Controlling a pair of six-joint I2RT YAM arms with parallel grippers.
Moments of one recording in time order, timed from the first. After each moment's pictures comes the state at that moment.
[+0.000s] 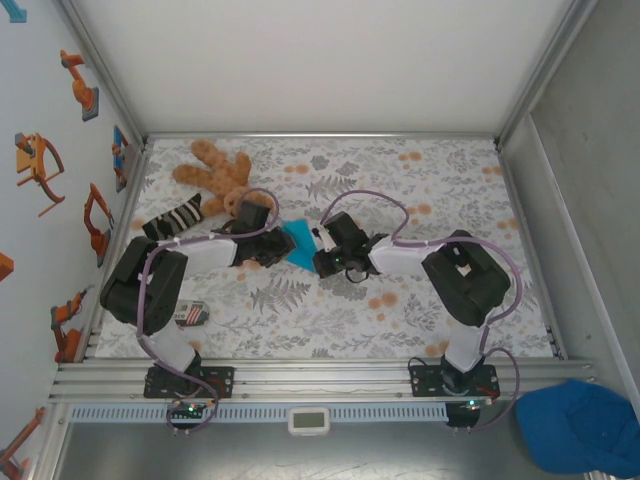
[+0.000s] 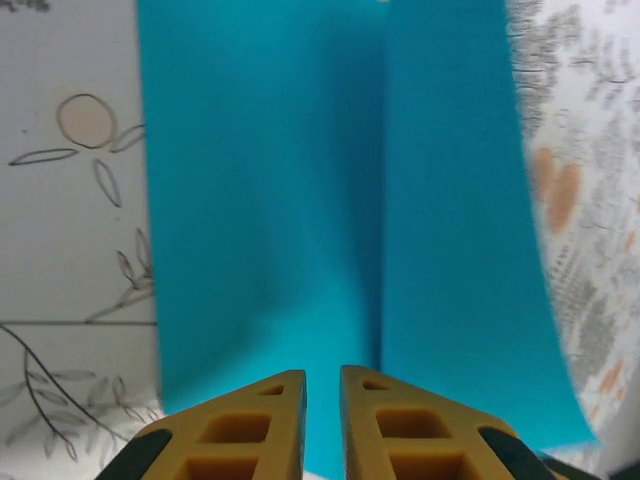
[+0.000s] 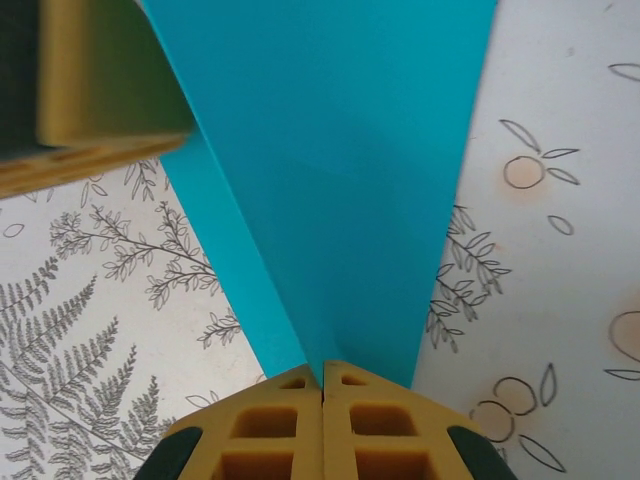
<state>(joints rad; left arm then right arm) -0.53 1.72 0.84 -0.07 0.31 -1.00 0.76 1.84 0.99 -0.09 -0.25 0.33</state>
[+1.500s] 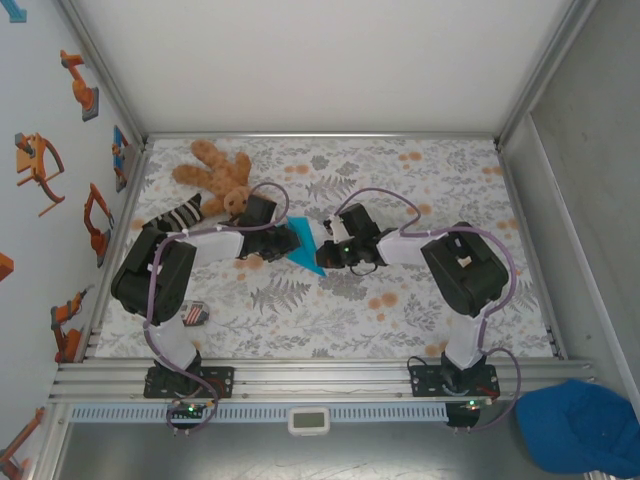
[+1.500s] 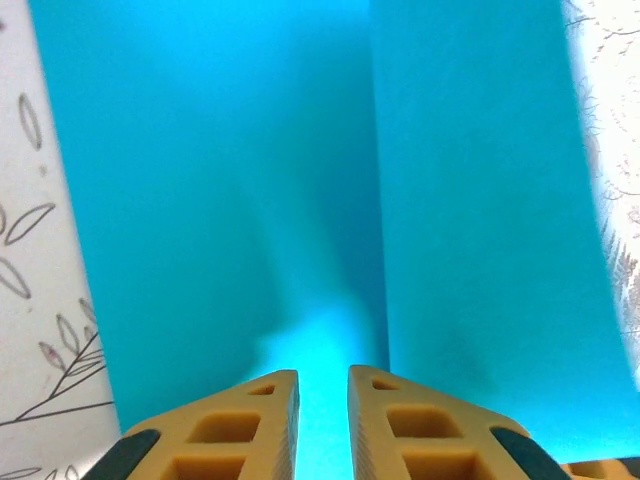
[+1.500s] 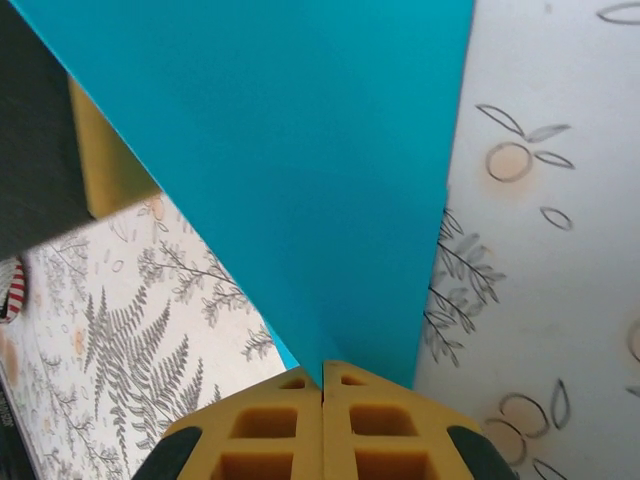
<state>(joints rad) -0.54 1.78 0.95 -0.14 0.31 -0.84 0.64 1.88 0.97 0.00 -0.53 0.50</state>
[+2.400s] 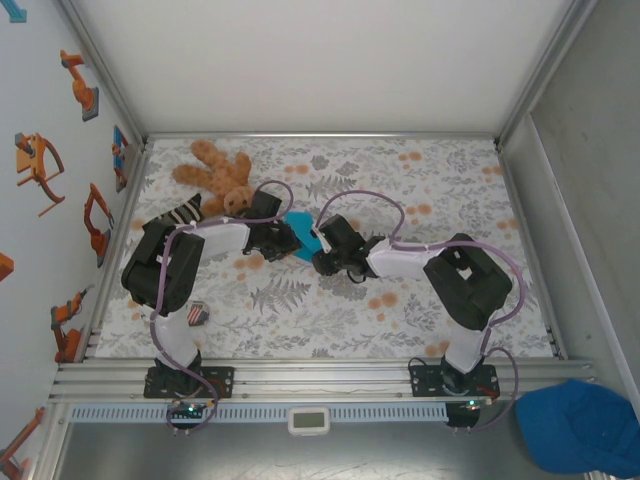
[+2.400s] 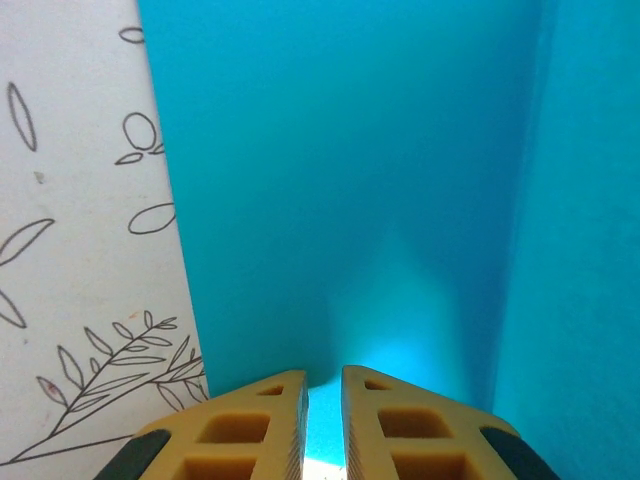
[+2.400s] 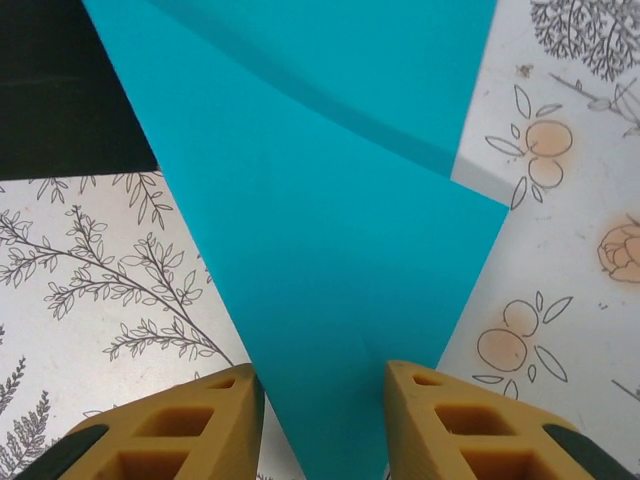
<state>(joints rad) -0.54 1.86 1.03 -0.26 0.31 -0.84 0.81 1.81 0.99 -0.10 0.00 0.18</state>
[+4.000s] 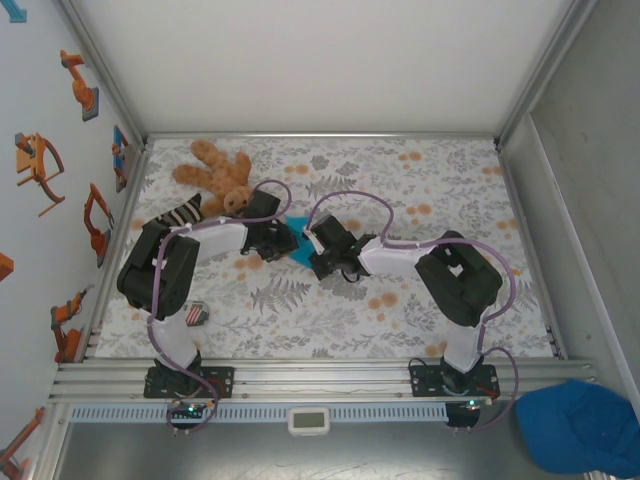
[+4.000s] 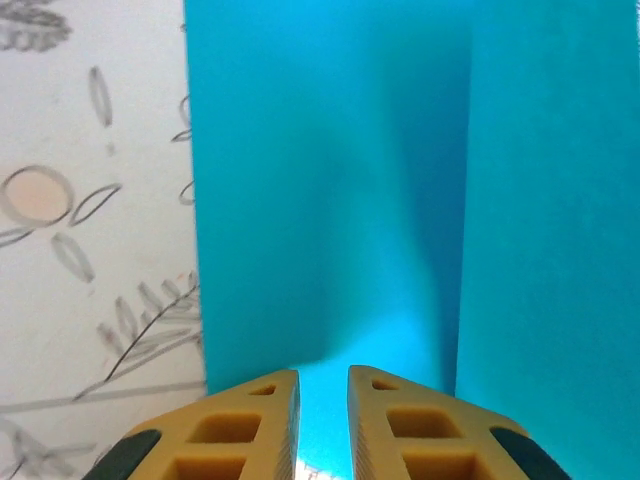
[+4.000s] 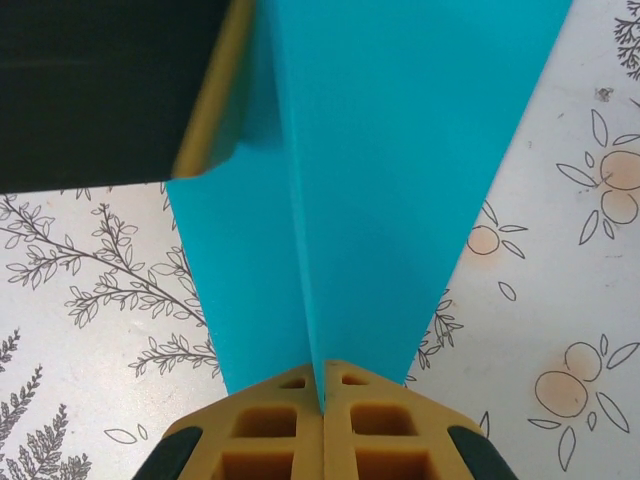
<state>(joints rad) -0.54 1.81 1.02 -0.31 0.27 -0.84 0.82 1.86 1.05 -0.15 -0.03 0.15</state>
